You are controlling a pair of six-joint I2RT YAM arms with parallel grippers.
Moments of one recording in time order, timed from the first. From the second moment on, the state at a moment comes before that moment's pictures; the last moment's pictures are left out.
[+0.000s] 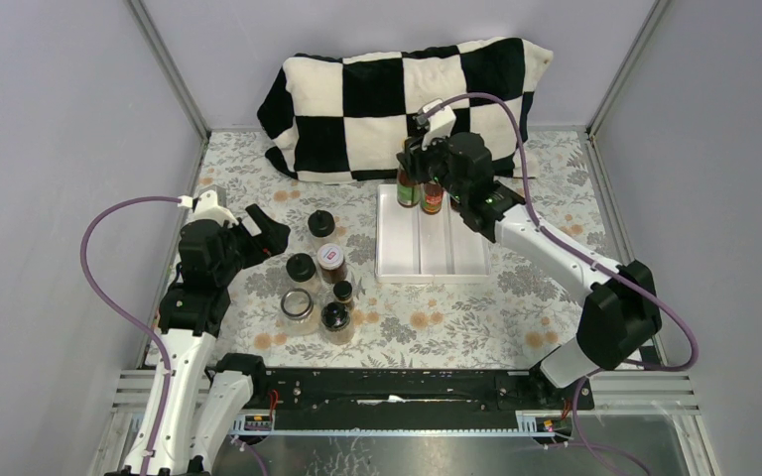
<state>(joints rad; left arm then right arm) -0.05 0.67 0.77 -0.51 0.11 -0.48 0.61 1.55 1.28 0.13 0.01 -0.01</state>
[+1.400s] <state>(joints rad) -0.05 0.68 0.77 -0.51 0.11 -0.48 0.46 1.48 0.94 0.26 0.01 0.06</state>
